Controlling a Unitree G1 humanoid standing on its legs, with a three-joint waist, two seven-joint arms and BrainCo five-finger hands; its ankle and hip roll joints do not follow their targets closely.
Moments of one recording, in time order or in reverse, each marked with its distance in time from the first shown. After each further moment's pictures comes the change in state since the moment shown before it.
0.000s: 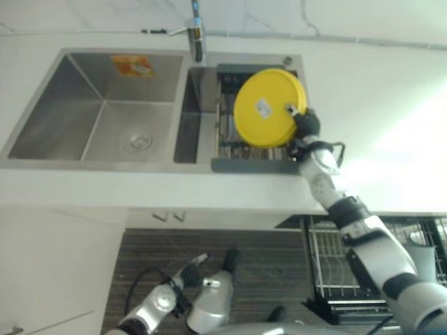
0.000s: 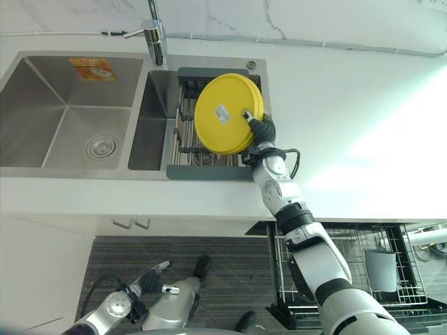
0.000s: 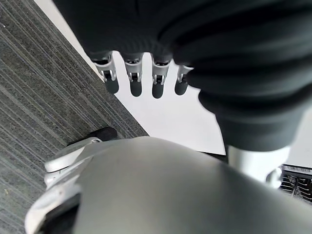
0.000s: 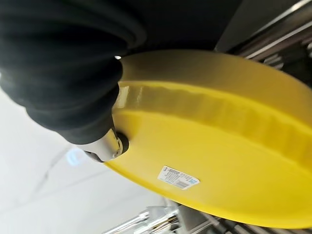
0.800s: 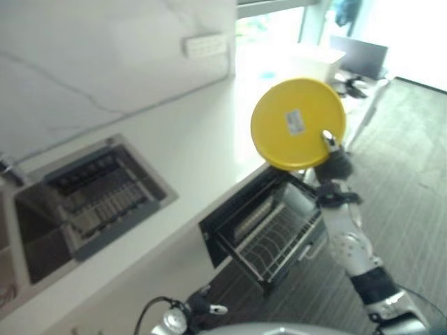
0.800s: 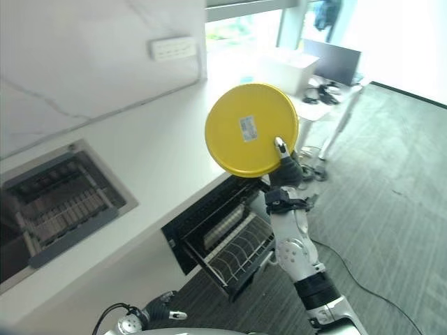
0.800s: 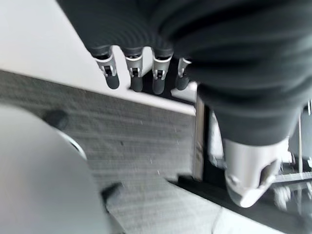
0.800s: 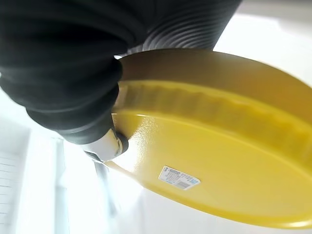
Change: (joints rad) left arm 0.036 -0.203 0.035 0.236 -0.020 0.073 -0.012; right arm 0.612 -0.149 -0.035 -0.667 0.293 -0.185 -0.002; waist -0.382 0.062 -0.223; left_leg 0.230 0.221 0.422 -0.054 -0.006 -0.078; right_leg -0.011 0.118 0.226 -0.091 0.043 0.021
